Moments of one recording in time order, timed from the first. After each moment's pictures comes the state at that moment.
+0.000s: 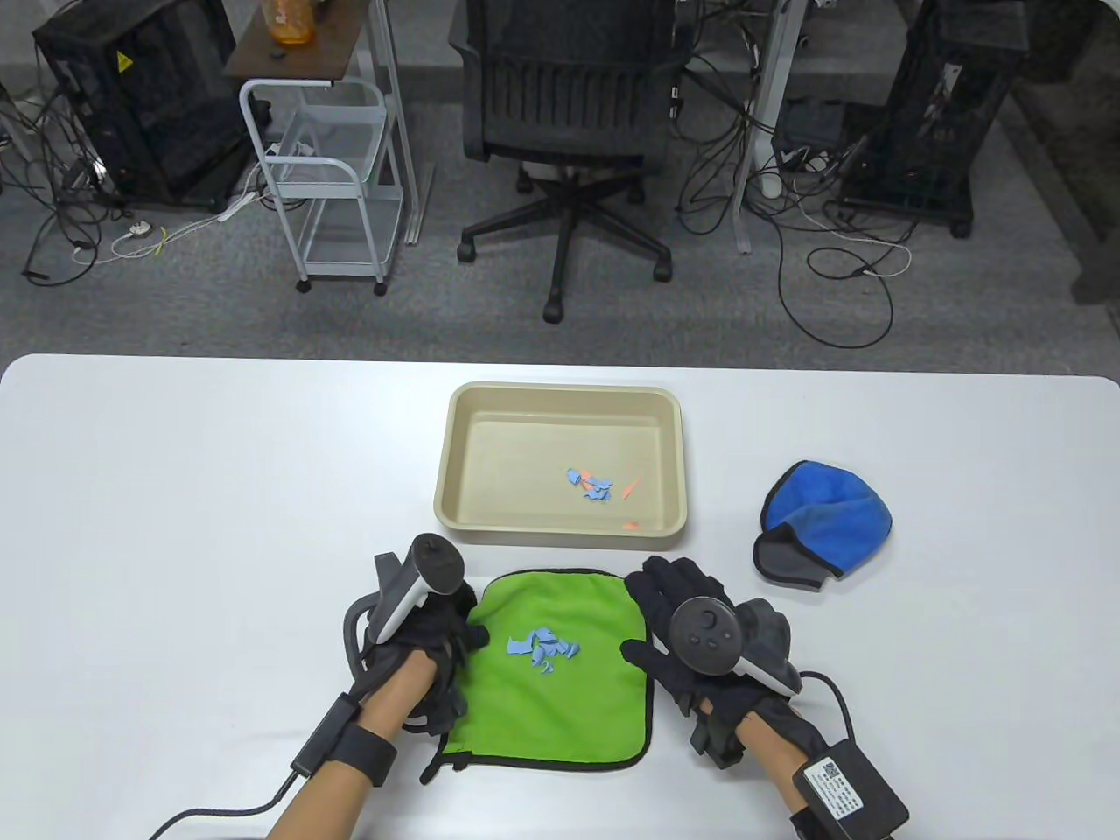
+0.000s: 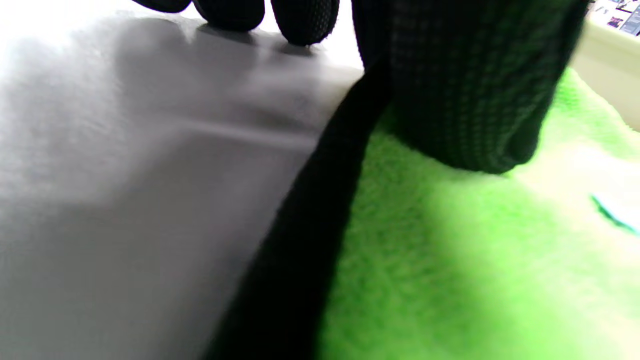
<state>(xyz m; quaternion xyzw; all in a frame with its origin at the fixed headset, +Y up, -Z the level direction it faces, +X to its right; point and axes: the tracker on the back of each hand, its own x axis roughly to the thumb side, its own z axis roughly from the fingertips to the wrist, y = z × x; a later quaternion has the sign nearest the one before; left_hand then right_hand) -0.185 -0.801 -0.362 -0.20 0.09 0.15 0.96 0.130 -0.756 -0.307 0.18 0.02 0.97 0.18</state>
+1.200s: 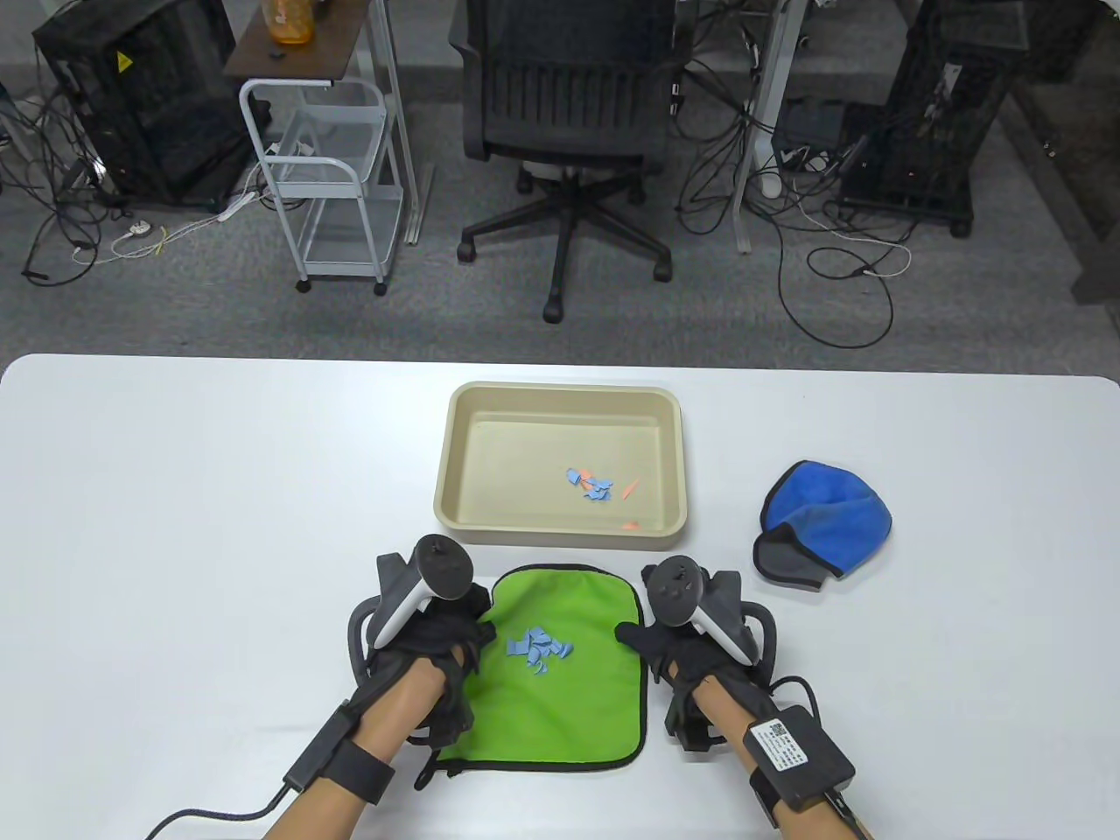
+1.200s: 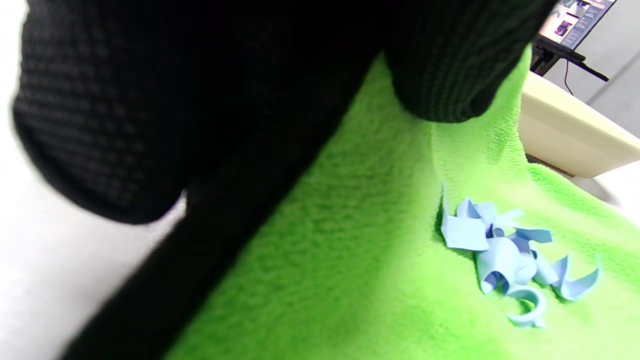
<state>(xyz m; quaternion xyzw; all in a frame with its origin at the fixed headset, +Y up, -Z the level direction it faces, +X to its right) -0.174 -0.770 -0.346 -0.23 0.04 0.18 0.96 0.114 -0.793 -0.345 0.00 0.14 0.98 0.13</state>
